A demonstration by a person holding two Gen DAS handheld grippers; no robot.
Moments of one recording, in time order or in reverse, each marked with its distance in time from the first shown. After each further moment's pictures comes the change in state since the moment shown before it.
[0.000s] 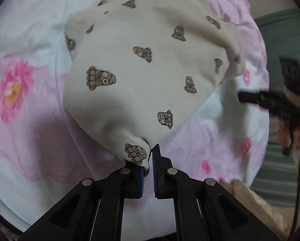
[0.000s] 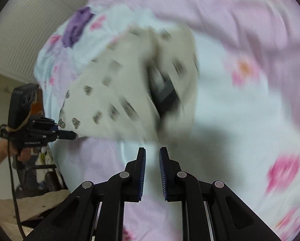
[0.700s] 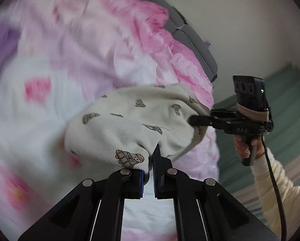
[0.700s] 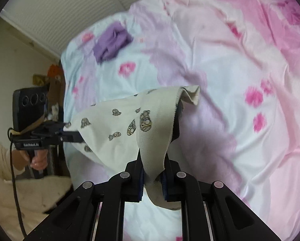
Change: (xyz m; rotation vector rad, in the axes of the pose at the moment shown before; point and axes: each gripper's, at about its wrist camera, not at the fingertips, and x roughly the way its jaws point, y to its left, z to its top) left arm -0.202 -0.041 0.137 -0.074 -0.583 -0.236; right arm -0.115 0.025 0.237 -0.421 0.027 0.063
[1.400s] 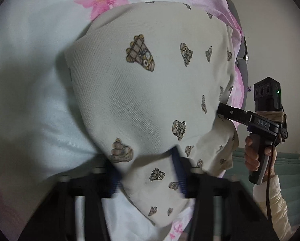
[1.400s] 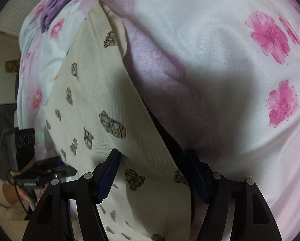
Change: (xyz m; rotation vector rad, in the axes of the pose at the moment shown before) left arm 0.189 0.073 -0.176 -0.714 0.025 -0.056; right arm 0.148 -0.087 -0.019 0.076 0.314 -0.131
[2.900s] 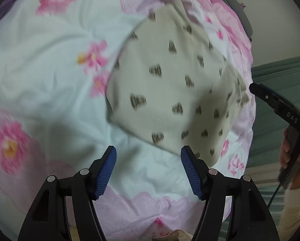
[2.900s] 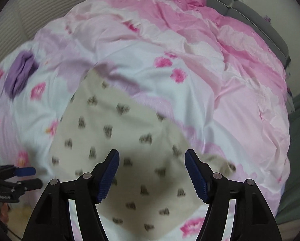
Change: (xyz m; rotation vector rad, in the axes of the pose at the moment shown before) left arm -0.098 -0.046 0.033 0.568 0.249 0.337; right arm -0.108 0.102 -0.103 0.411 -0.424 -0.486
